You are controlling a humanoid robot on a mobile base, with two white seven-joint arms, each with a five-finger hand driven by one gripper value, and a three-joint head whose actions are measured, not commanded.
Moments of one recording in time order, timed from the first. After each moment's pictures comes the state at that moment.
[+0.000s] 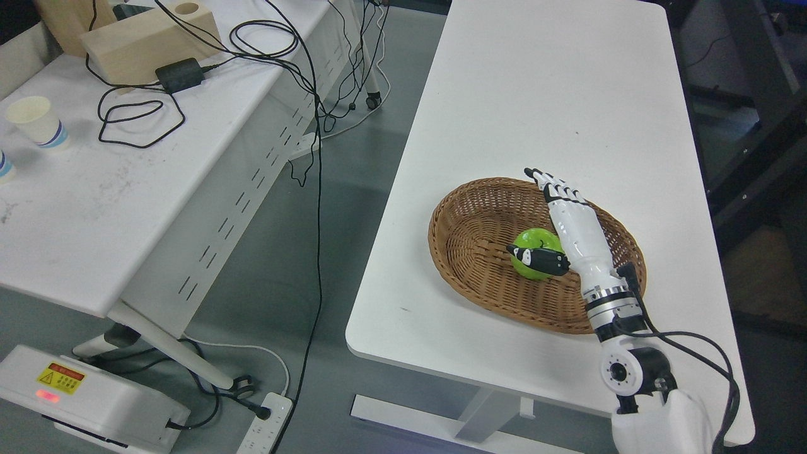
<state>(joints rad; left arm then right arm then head) -0.04 0.00 0.09 -0.04 -0.07 0.00 -0.19 -0.09 -0.17 0.12 -1.62 0.86 -0.19 0.07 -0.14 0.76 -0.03</state>
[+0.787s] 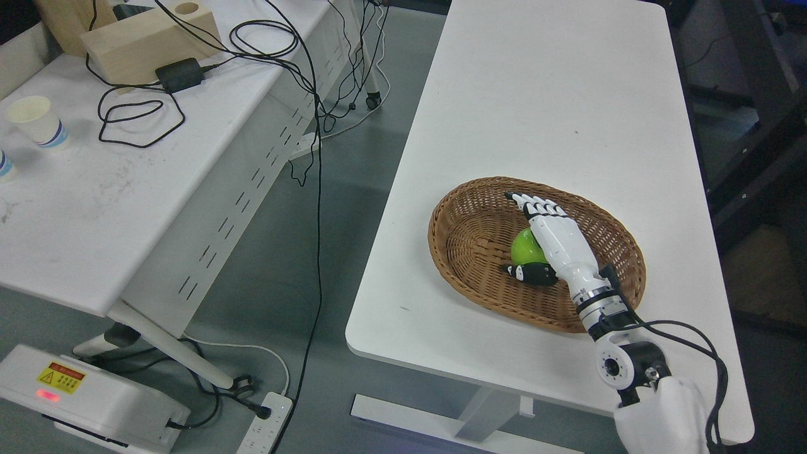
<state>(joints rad) -0.04 0.00 0.09 -0.04 -0.07 0.00 -0.19 -0.14 -0.24 0.20 -1.50 0.90 -0.20 0.09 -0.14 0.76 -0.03</state>
